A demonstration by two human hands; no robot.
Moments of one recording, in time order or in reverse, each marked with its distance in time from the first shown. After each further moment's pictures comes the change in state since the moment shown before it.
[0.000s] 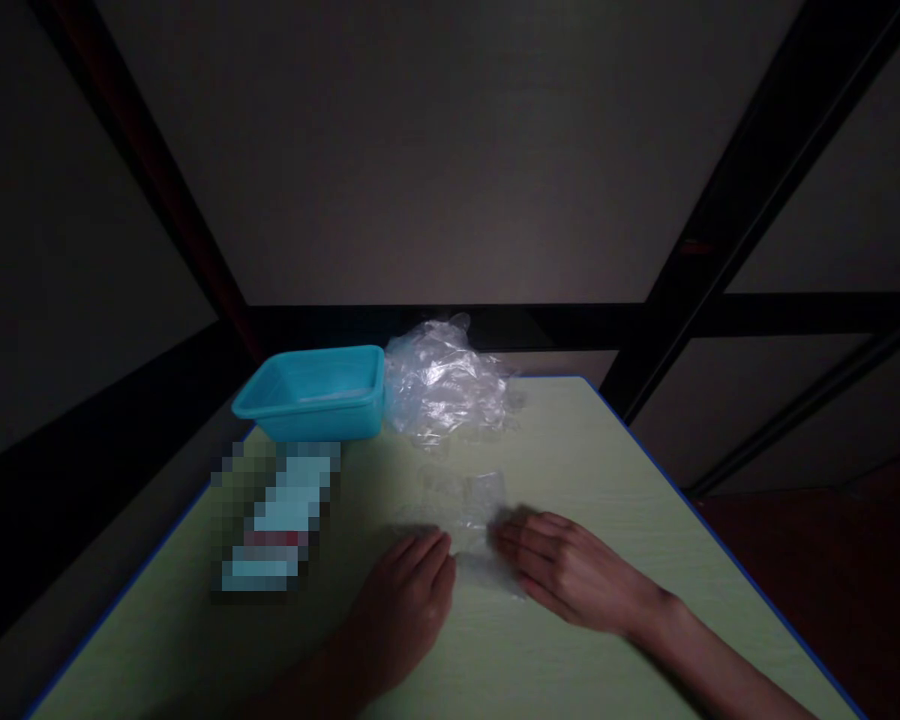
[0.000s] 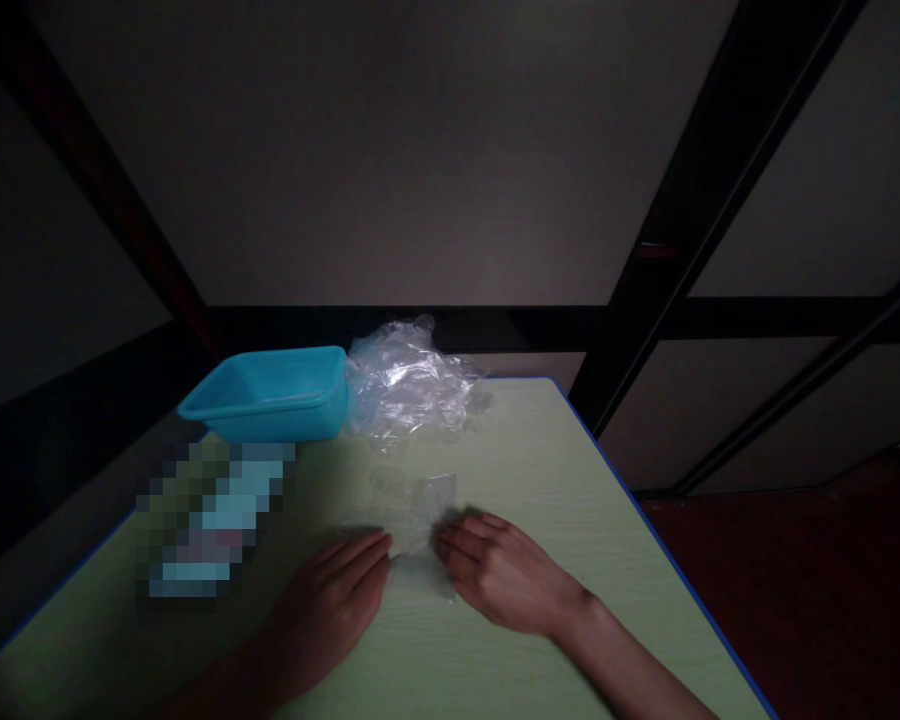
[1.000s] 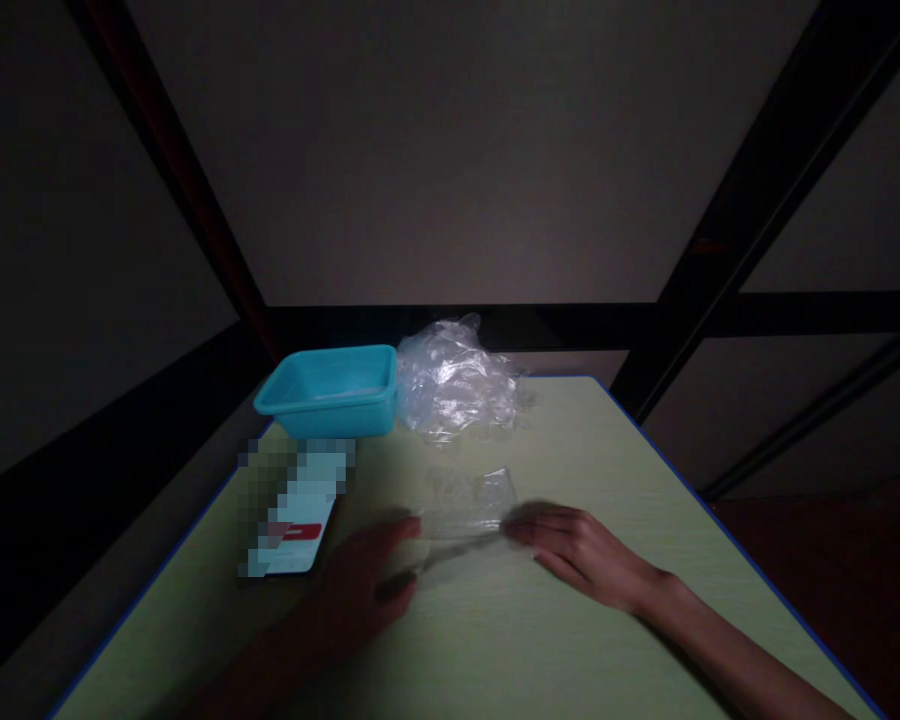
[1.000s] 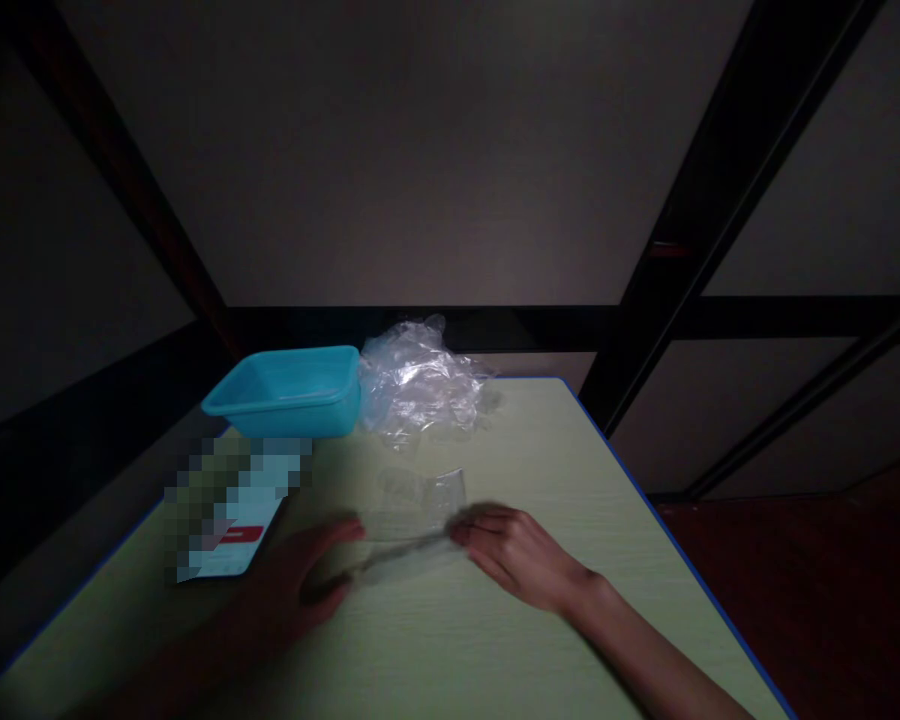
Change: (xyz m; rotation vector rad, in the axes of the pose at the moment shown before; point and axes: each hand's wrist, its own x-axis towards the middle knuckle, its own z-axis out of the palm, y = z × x) left_hand -0.034 -0.048 -0.032 -0.401 -0.409 -0.489; right_hand 0.003 0.011 -0.001 0.244 0.030 0.060
